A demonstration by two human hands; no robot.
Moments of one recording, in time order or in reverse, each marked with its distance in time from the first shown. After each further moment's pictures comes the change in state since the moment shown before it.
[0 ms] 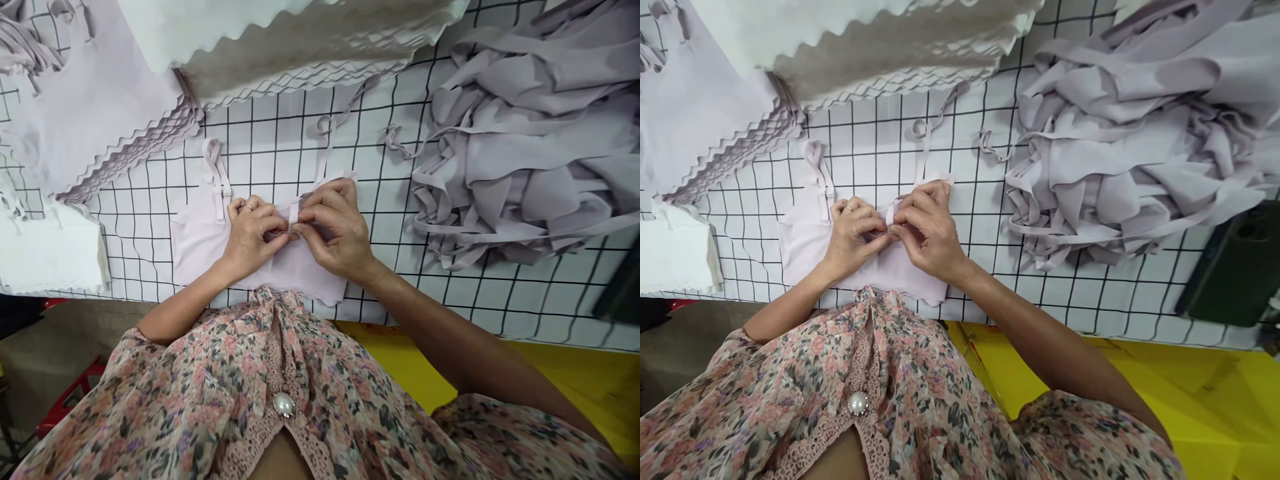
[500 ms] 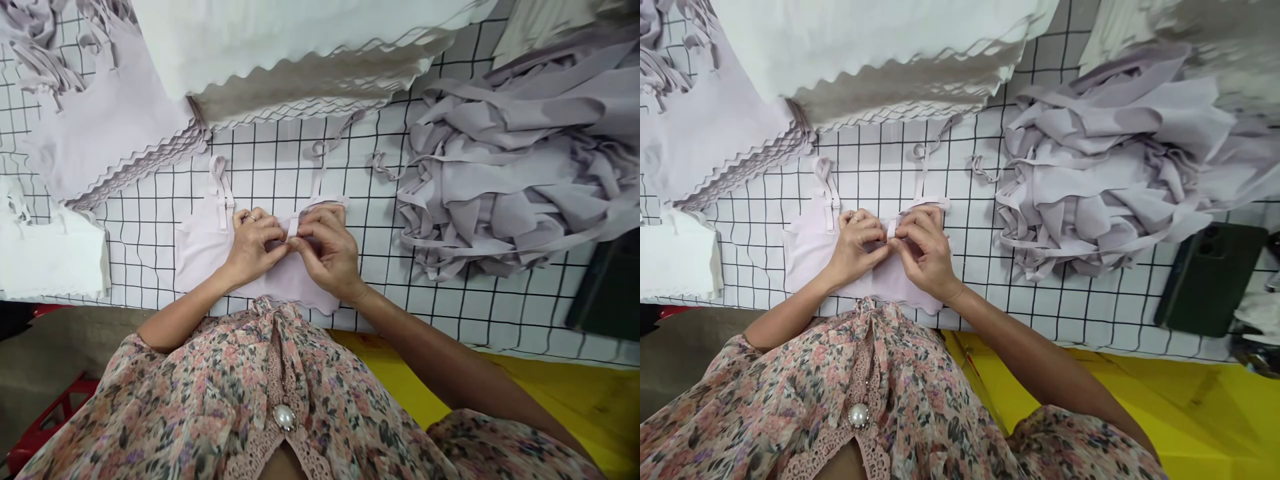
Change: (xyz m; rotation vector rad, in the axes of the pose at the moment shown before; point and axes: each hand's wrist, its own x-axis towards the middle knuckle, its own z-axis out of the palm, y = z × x) left_hand 0.002 0.003 -0.002 -0.026 -0.043 -0.014; right_hand -0.004 -0.021 0.009 0.037 0.079 0.140
